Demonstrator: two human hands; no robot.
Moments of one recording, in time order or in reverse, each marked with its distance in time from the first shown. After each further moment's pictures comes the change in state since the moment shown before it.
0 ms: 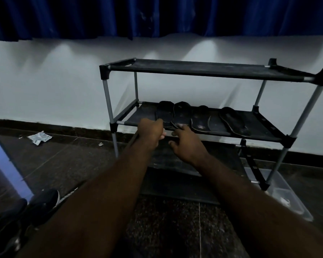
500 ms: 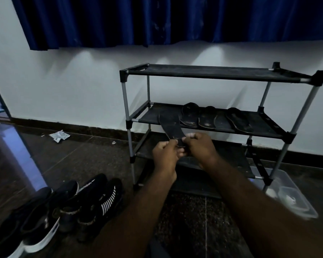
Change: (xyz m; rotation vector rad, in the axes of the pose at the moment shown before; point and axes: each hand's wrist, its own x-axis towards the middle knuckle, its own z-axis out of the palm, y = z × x) left_hand -0.127 -0.043 -0.029 -0.513 -0.099 -0.081; right_hand -0.047 -0.025 -0.010 1.027 0.031 0.446
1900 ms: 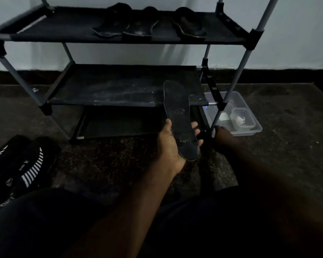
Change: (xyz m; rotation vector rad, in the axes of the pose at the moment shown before) left_hand -0.045 -0.195 0.066 -0.241 -0.347 -0.695; right_hand -0.009 0.235 -0.252 -1.146 -0.025 0.318
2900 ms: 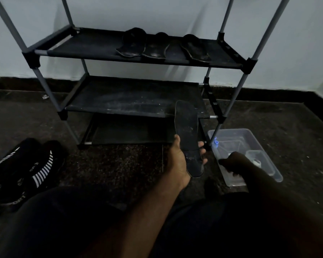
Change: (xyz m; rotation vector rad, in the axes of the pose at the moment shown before) left_hand -0.032 -0.008 0.006 0.049 0.025 -0.036; right_hand -0.024 0.040 0.001 0.136 -0.164 0.510
